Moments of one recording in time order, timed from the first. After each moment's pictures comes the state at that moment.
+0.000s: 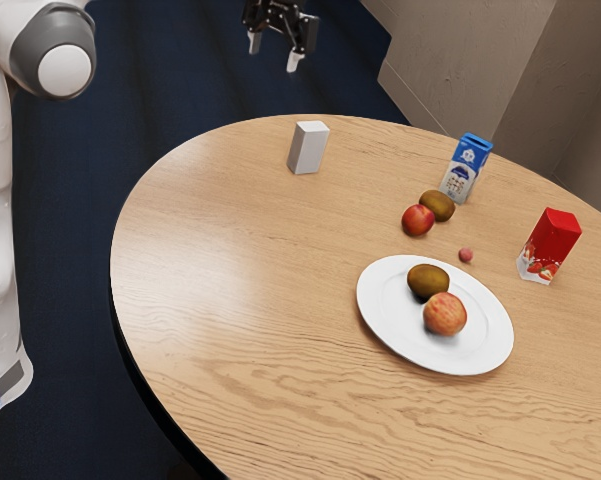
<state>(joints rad) 0.11 0.05 0.35 -1.25 -0.07 1.26 -0.19</state>
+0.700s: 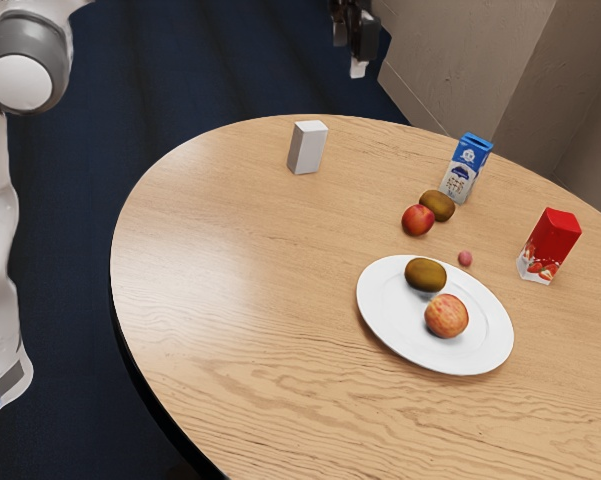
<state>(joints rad) -0.09 0.02 0.09 -1.09 0.13 1.33 0.02</state>
